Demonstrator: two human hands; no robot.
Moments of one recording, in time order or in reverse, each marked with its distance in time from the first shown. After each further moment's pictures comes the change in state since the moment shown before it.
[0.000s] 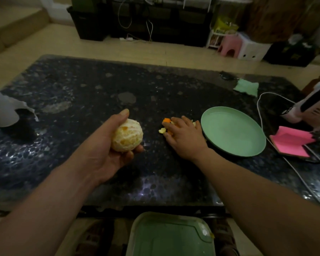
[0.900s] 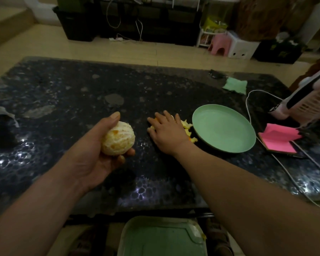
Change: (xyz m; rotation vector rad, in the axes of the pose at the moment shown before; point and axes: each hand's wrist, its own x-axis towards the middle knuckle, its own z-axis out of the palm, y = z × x) left_hand 0.005 -0.007 0.014 0.032 0.001 0.019; right_hand 0.029 -0.012 0.004 -0.043 -0.039 -0.048
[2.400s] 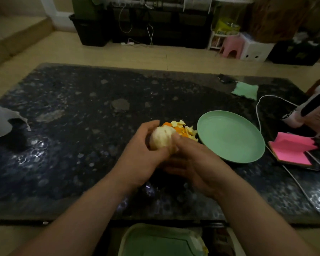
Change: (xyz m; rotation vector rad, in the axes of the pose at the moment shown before) left_hand 0.031 -0.046 0.044 0.524 -0.163 0.383; right_hand -0.120 -0.020 -0.111 1.779 -0.295 0.433
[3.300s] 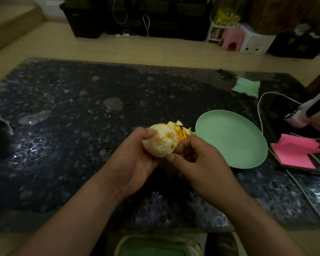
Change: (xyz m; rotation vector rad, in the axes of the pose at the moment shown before) left_hand 0.029 0.011 0.008 -0.747 -0.159 -0.295; right_hand 0.000 -0.002 -0.020 -0.744 0.292 -0.401
